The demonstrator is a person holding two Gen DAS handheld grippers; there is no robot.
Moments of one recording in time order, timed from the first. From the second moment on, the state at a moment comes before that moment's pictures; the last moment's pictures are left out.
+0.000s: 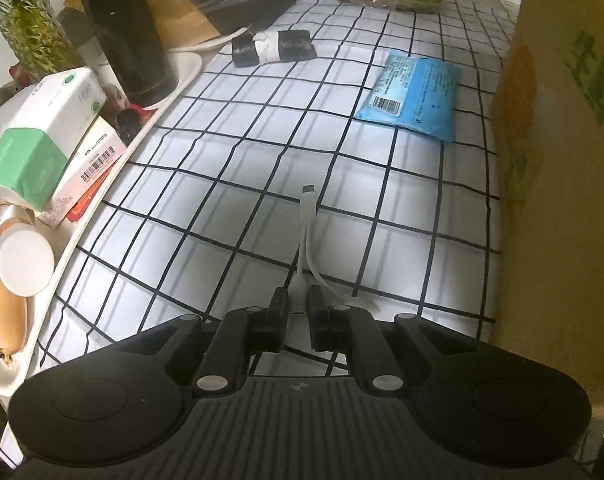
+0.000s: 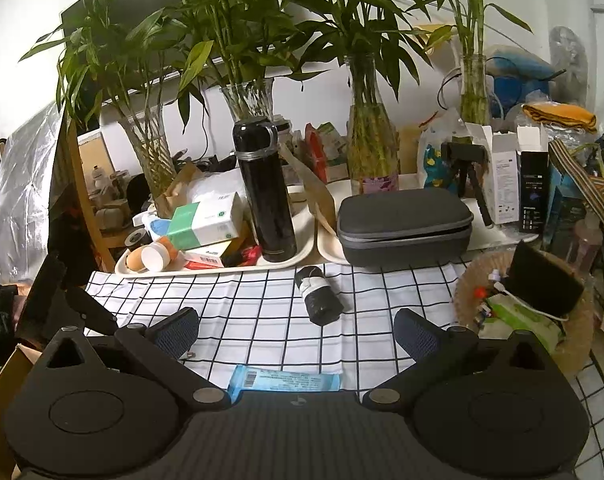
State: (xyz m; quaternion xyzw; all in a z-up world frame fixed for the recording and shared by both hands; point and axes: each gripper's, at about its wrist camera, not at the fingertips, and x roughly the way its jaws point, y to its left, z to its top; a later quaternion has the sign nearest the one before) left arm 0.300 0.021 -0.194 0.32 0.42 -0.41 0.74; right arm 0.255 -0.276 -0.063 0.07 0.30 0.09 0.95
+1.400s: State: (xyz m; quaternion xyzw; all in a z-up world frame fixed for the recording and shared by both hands) left arm 0.165 -0.007 0.015 0.22 0.34 -0.29 0.87; right arm 0.230 -0.266 -0.053 0.03 0.29 0.11 0.95
